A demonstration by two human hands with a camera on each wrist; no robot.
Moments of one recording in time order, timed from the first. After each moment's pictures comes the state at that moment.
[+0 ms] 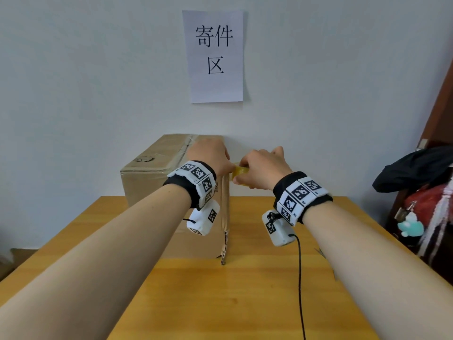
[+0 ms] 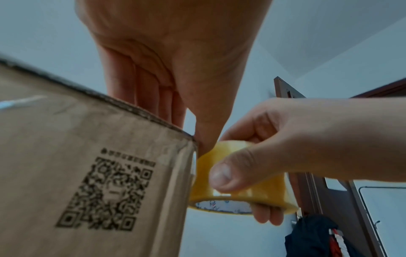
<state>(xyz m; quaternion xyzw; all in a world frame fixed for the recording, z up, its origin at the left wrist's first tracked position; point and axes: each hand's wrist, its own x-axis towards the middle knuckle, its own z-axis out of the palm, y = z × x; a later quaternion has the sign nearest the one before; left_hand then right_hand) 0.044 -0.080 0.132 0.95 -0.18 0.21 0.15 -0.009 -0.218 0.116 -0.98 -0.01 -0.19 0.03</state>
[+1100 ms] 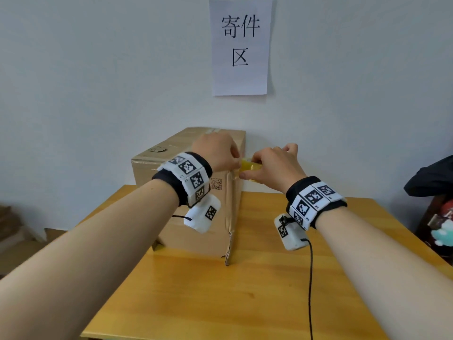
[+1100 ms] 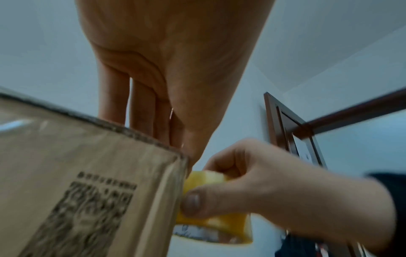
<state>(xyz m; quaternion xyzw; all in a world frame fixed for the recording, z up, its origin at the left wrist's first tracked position) 0.025 -0.032 0.143 0.95 -0.23 0.16 0.12 0.001 -0.199 0.100 -0.96 -0.05 -0.27 0.06</state>
